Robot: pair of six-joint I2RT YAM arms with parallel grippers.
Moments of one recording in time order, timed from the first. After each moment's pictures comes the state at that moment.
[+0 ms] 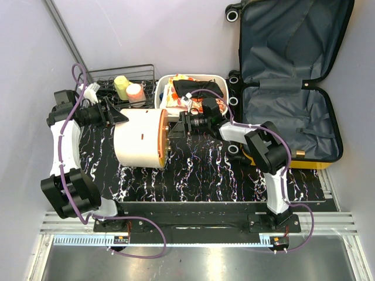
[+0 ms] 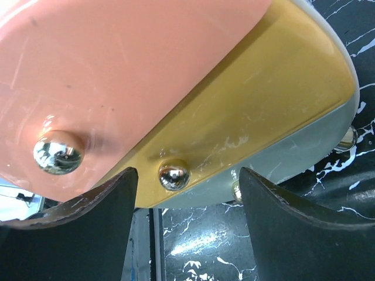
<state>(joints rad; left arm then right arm) 0.35 1.43 1.33 -0.86 0.92 -0.01 0.59 2.08 1.32 0.52 -0.99 0.66</state>
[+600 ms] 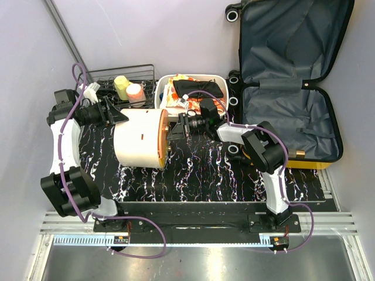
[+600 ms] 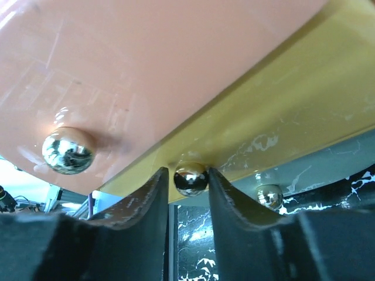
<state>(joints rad) 0.35 1.44 1.35 -0.86 0.93 -0.01 0.61 2.12 1.34 0.60 -1.08 0.74</state>
